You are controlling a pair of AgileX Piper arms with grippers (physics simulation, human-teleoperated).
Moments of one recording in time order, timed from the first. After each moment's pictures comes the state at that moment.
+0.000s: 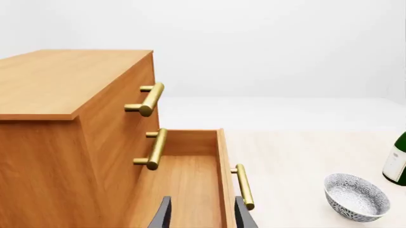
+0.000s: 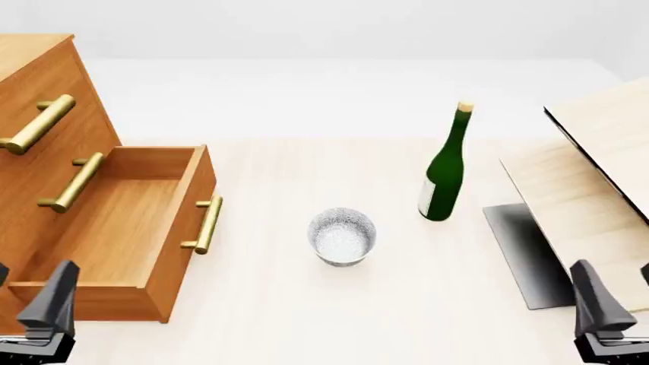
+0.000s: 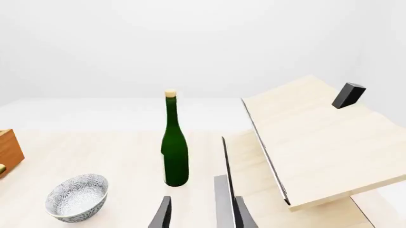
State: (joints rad) left arm 0.00 0.01 0.00 0.00 0.00; right arm 0.00 0.00 0.00 0.00 0.00
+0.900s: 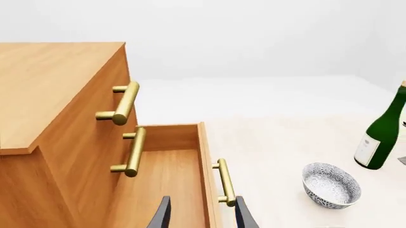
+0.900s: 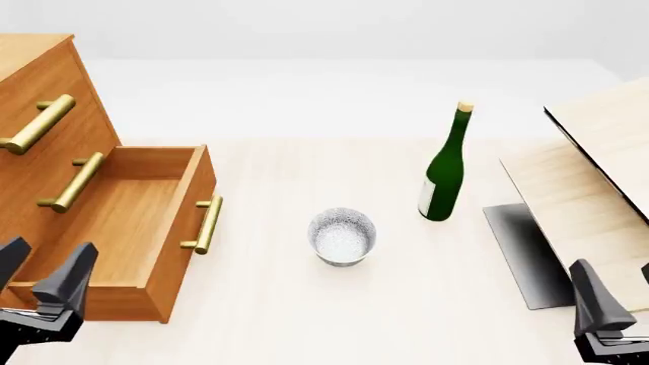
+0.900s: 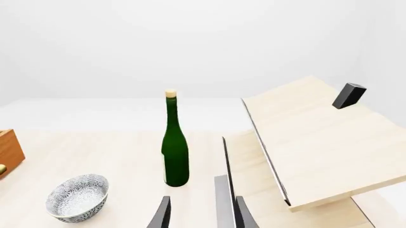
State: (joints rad) left arm -0.10 0.20 -0.12 0.02 -0.02; right arm 0.00 0.01 0.00 0.00 0.00
